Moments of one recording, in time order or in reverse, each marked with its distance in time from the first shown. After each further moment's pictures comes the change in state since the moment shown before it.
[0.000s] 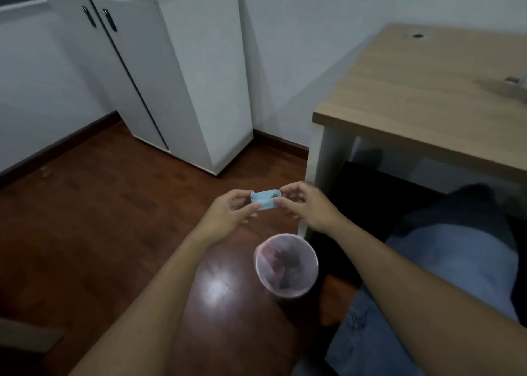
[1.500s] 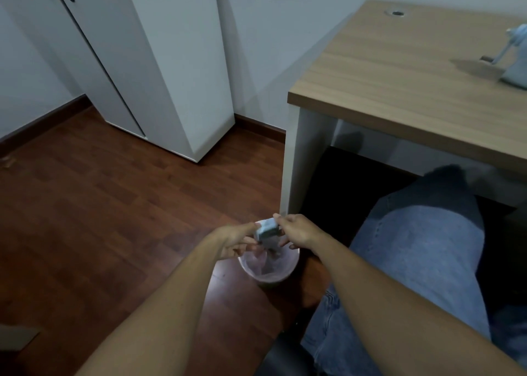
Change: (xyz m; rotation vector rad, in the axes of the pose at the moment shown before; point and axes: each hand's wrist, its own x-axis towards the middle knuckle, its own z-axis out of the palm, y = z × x) left_hand 0.009 -0.070 0.071 0.031 -0.208 -0.657; right_hand -0.019 0.081 0.018 -0.090 -0.134 0.430
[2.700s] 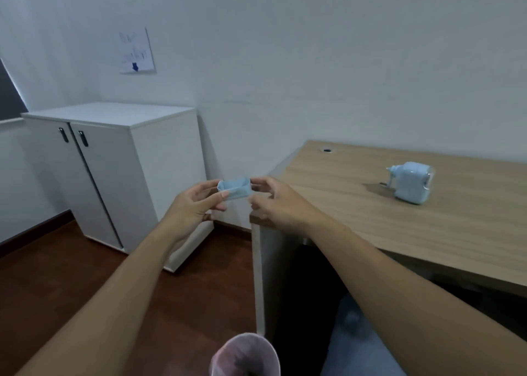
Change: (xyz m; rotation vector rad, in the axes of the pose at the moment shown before) left_hand -0.182 0.245 -0.055 -0.163 0.133 1.032; right_hand -0.150 -0.227 -0.158 -0.072 0.353 -0.706
